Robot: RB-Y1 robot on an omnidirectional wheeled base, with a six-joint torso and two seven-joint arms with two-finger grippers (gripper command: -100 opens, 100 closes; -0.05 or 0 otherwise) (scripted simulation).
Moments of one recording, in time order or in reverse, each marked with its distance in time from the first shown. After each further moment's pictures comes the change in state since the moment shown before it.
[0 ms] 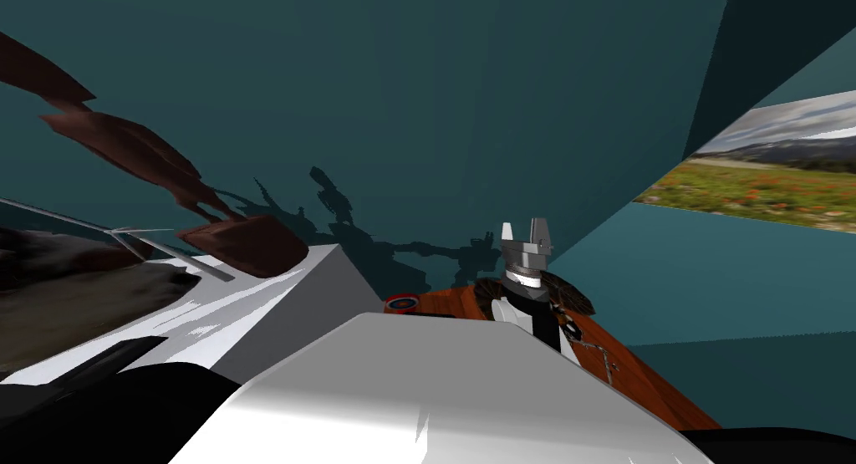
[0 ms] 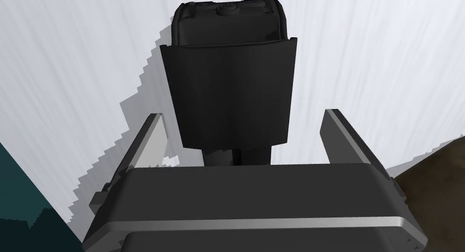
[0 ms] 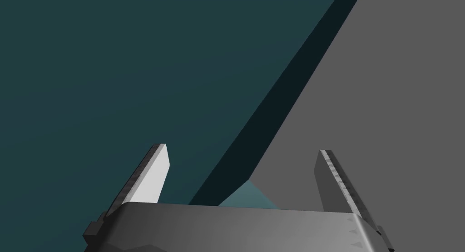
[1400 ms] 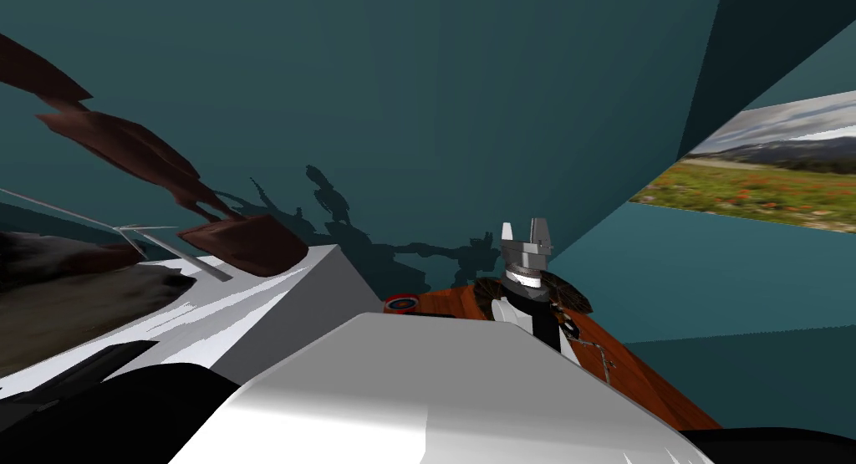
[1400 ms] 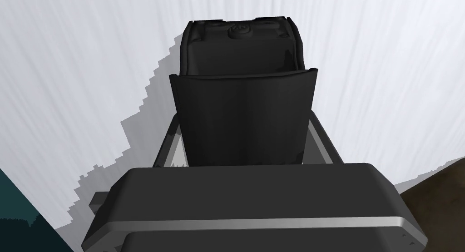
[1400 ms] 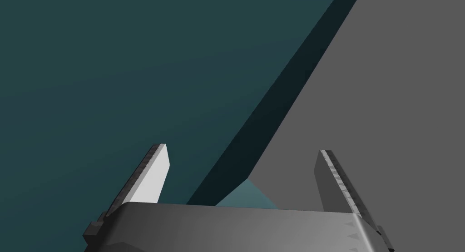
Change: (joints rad) left arm 0.050 -0.019 -0.026 -0.024 0.069 0.043 -0.026; right arm 0.000 0.000 0.000 0.000 0.000 0.000 0.000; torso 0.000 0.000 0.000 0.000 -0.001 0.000
